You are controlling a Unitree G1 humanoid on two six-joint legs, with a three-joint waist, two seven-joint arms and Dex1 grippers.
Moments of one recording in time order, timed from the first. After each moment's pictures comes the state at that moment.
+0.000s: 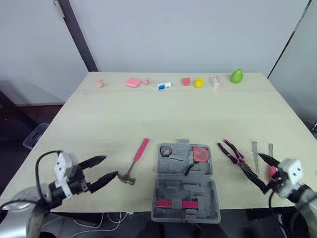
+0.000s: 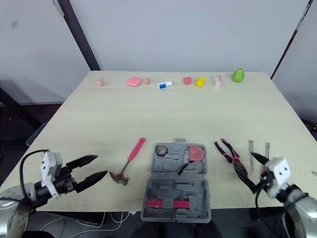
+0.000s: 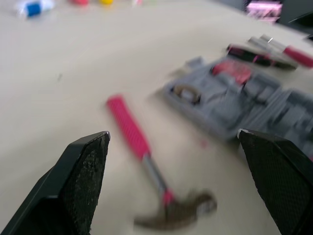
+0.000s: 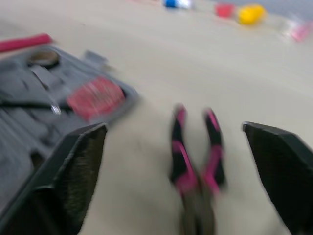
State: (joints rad) left arm 0.22 0.70 0.43 -0.02 -0.55 0.15 -1.15; right arm 0.26 -0.50 -0.33 -0.06 0.41 -0.07 0.85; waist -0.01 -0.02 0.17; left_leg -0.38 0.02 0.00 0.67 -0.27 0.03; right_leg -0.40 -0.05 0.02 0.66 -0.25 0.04
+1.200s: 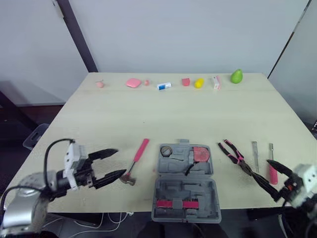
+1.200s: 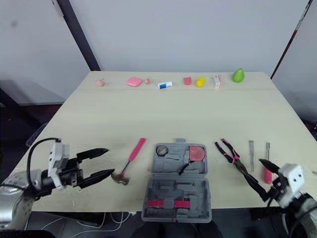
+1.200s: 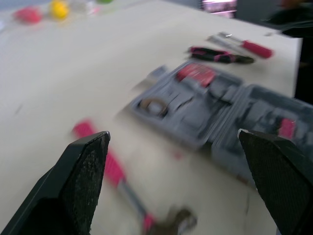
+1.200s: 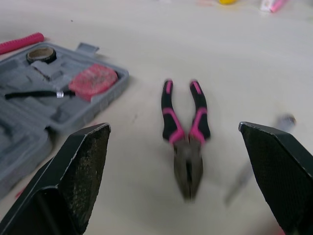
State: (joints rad) left arm 0.07 0.78 0.32 -0.08 -0.57 0.17 -1.29; right arm 0.29 -0.55 -0.35 -0.12 0.48 0.03 0.86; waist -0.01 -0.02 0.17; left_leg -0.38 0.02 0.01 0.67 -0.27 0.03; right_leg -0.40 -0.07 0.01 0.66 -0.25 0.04
